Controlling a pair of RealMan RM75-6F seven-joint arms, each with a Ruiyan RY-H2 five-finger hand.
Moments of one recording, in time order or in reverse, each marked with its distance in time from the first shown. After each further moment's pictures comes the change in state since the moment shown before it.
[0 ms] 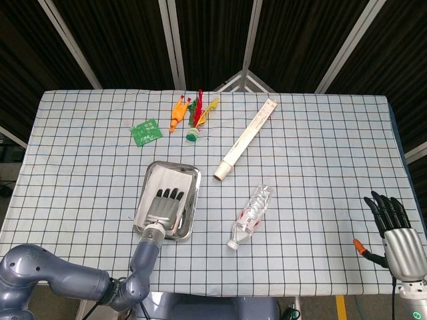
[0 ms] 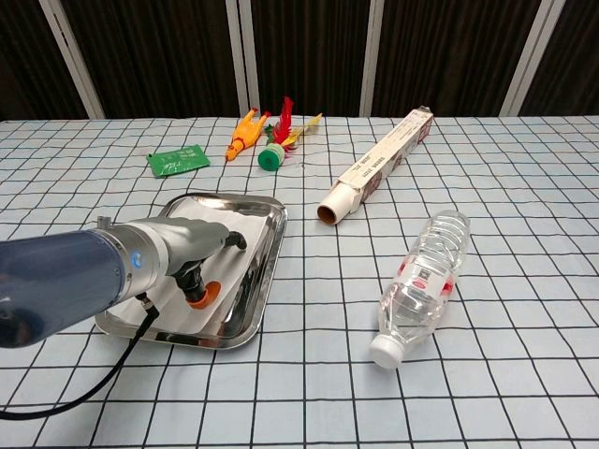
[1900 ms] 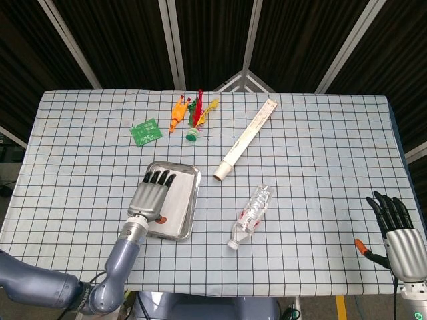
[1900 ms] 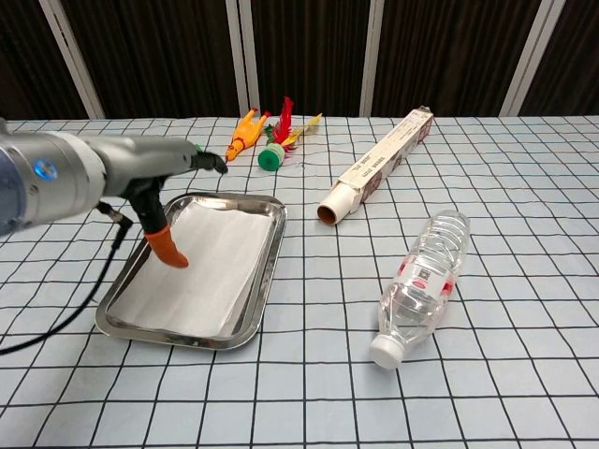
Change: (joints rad) left arm 0.084 0.241 -0.021 -0.308 0.215 0.114 -0.052; right arm -0.005 -0.001 0.000 0.008 -0.003 0.011 -0.002
